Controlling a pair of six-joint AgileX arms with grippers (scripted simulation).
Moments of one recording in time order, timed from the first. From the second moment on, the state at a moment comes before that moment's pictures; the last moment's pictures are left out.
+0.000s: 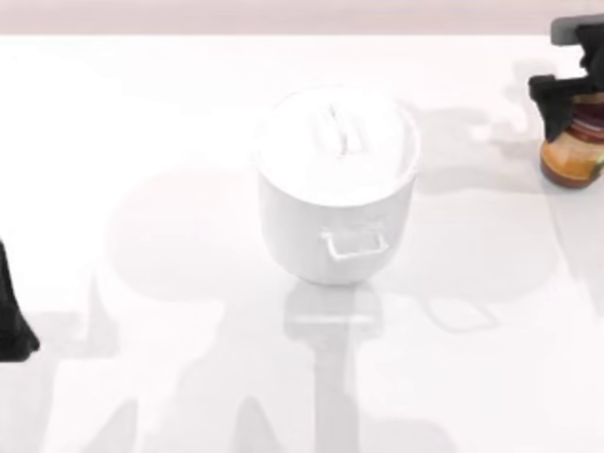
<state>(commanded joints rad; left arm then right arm) 0.00 0.00 0.00 0.00 0.00 0.00 0.02 2.48 2.27 -1.25 0.00 -0.10</state>
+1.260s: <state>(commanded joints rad) 0.00 0.00 0.00 0.00 0.00 0.00 0.02 2.32 2.12 -1.28 -0.01 -0.10</state>
